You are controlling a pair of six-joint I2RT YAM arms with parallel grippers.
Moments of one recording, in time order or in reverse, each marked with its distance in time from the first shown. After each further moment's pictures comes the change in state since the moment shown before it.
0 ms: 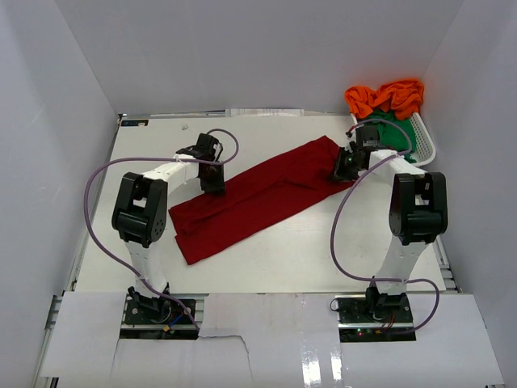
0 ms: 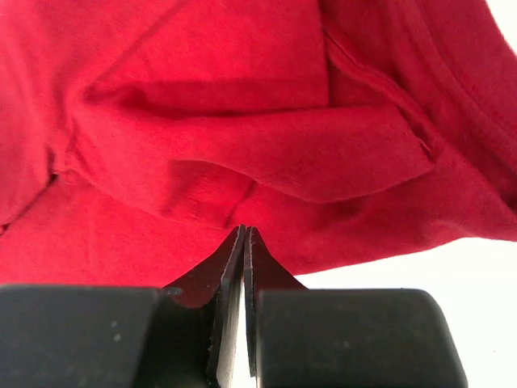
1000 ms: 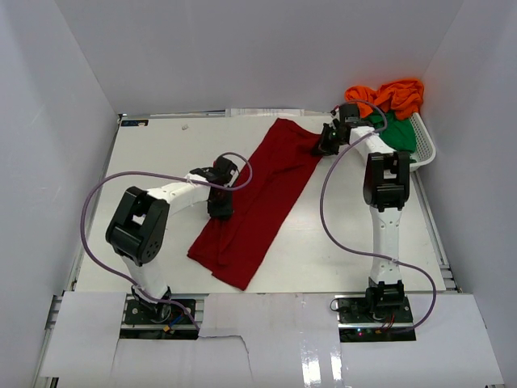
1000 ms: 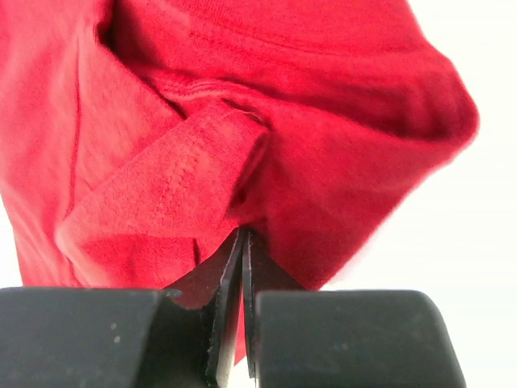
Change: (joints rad) left arm -0.183 -0.142 -0.229 -0.055 -0.191 -0.101; right arm 0.028 0.557 0.686 -0.106 -0.068 0.084
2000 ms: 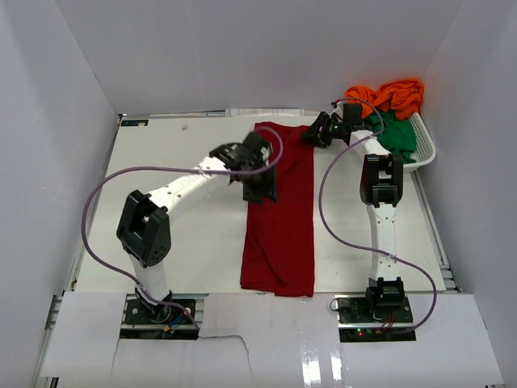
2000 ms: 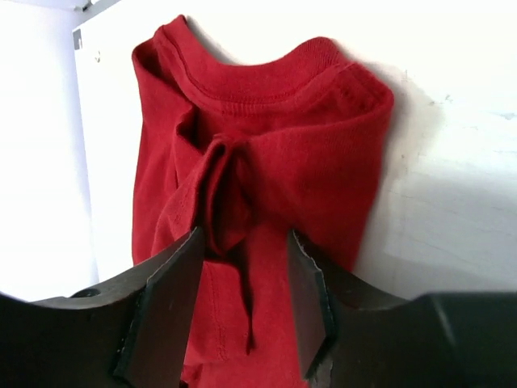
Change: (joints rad) left arm -0.261 0.031 0.327 -0.201 0.225 -0.184; right arm -0.037 0.239 0.254 0.291 -0.369 0.241
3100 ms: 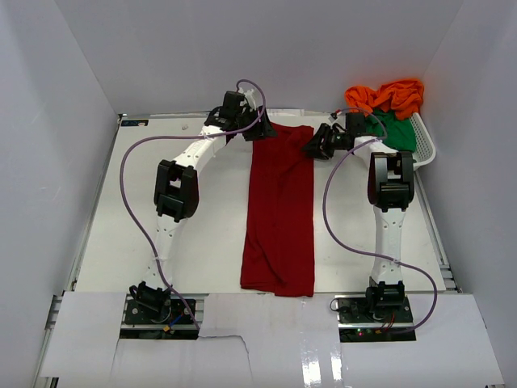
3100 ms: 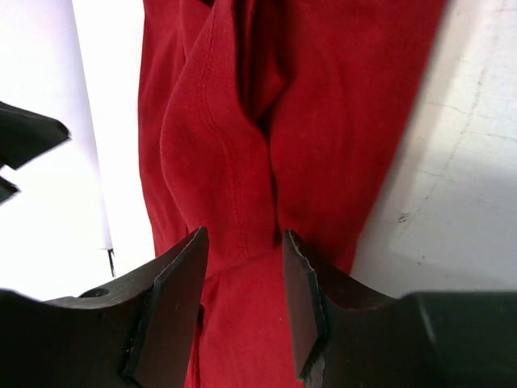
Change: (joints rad) left arm 0.366 0.639 0.785 0.414 0.287 0.161; right arm 0.001 -0.243 -0.399 0.047 -0.056 -0.062
